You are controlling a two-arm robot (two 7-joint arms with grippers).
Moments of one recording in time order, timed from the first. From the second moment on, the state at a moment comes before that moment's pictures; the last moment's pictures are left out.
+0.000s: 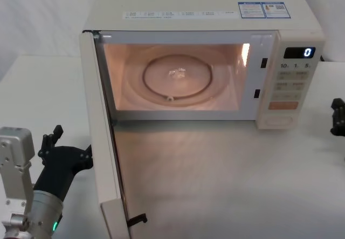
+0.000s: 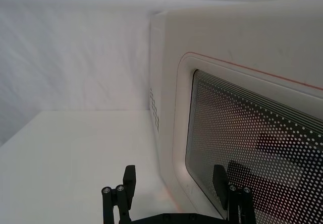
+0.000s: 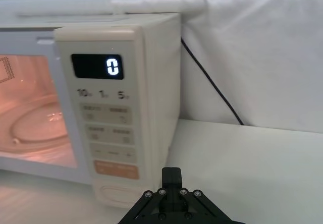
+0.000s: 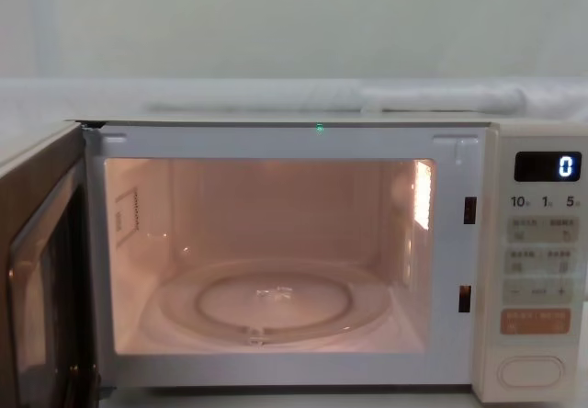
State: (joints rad) left arm 0.27 0.24 0.04 -1.85 -0.25 -0.02 -0.02; right arm -0.02 0.29 0.00 -1.71 0.30 0.15 0.23
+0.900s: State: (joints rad) left arm 0.27 0.24 0.04 -1.85 -0.25 -0.02 -0.02; right arm 0.01 0.35 0.00 -1.65 0.41 0.17 0.30
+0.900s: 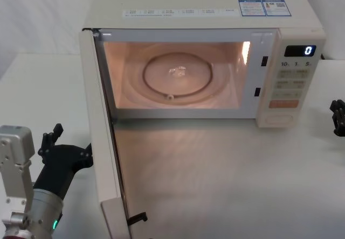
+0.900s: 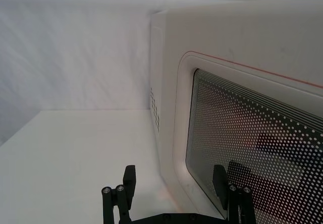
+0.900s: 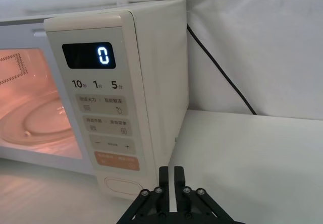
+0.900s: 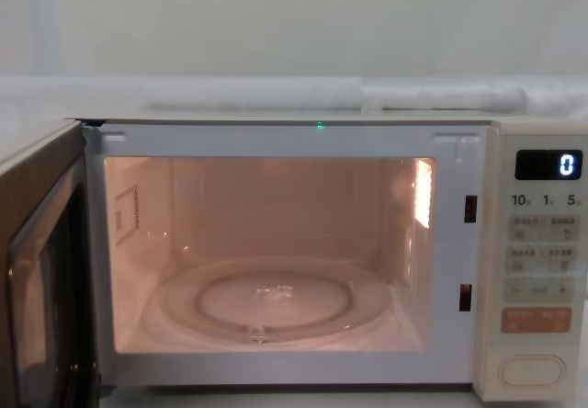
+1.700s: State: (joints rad) left arm 0.27 0.24 0.04 -1.85 -0.25 -0.02 -0.02; right arm 0.01 0.35 0.00 -1.65 0.41 0.17 0.30
